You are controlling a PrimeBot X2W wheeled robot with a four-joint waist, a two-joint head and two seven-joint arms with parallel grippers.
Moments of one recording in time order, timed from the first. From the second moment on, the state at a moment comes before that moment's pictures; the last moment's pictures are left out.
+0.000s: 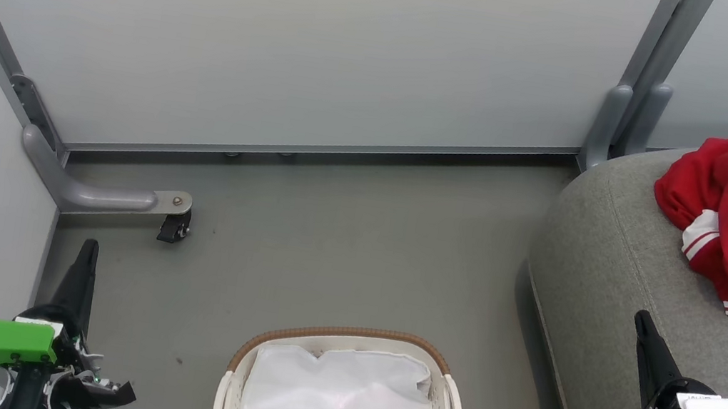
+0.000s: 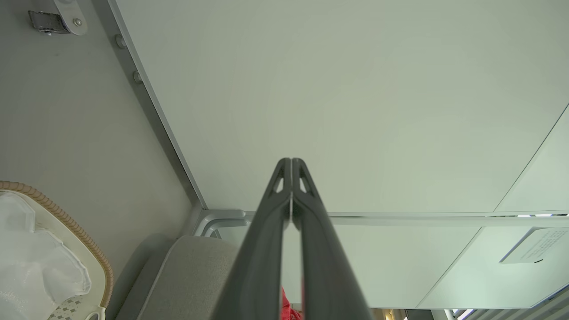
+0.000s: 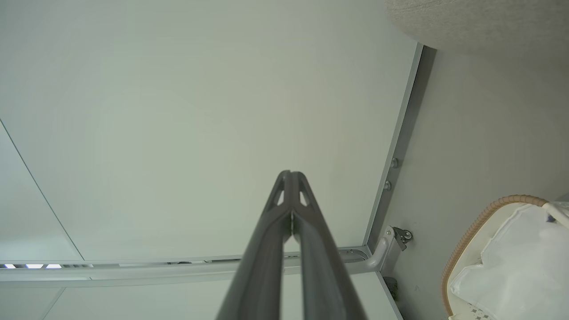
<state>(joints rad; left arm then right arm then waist) -0.10 0.05 0.11 0.25 -1.62 -0.13 0.11 -0.10 -0.05 -0.11 0.25 1.61 0.13 0.12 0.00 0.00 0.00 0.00</state>
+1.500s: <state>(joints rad) -0.10 0.05 0.11 0.25 -1.62 -0.13 0.11 -0.10 -0.05 -0.11 0.25 1.61 0.13 0.12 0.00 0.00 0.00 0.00</state>
